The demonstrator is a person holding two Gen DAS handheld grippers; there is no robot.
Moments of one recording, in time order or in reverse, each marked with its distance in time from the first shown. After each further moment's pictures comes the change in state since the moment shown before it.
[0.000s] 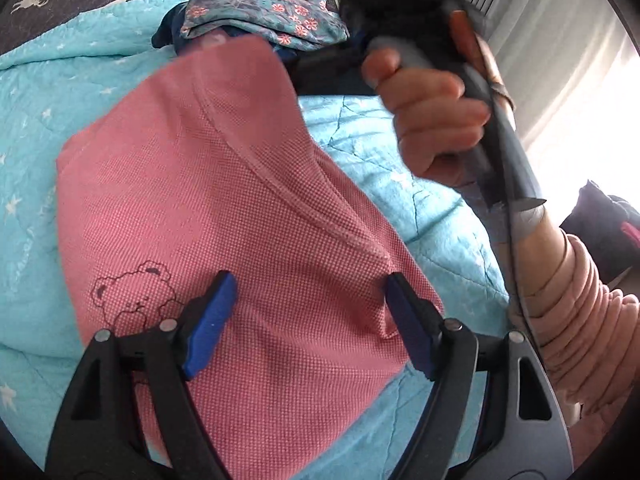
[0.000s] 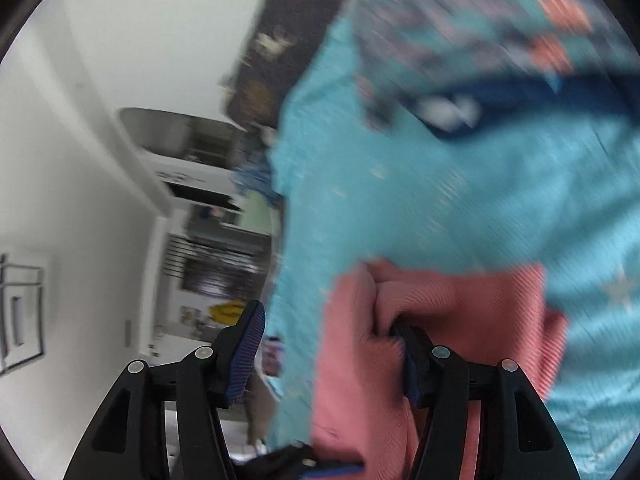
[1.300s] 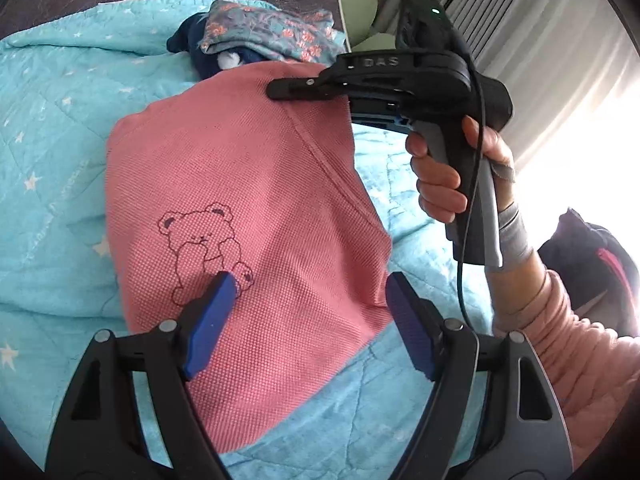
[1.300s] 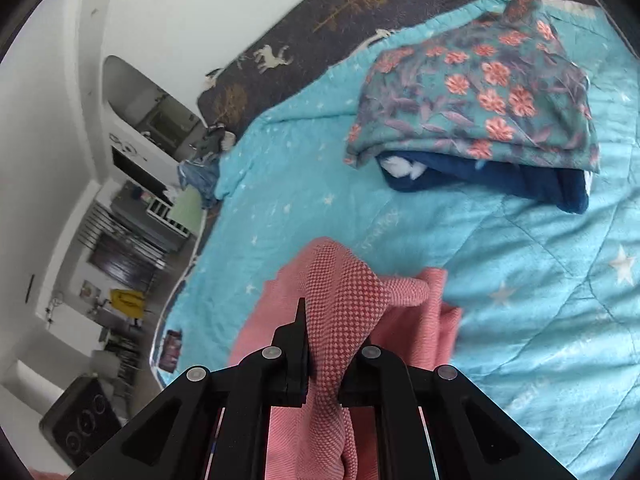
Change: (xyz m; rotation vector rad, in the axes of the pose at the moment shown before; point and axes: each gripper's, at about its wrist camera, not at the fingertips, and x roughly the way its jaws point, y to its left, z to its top) left arm -0.034 0.001 -0.009 -0.082 -0.036 -0.038; right arm -0.050 0.028 -0.046 -0.258 -0.082 -0.406
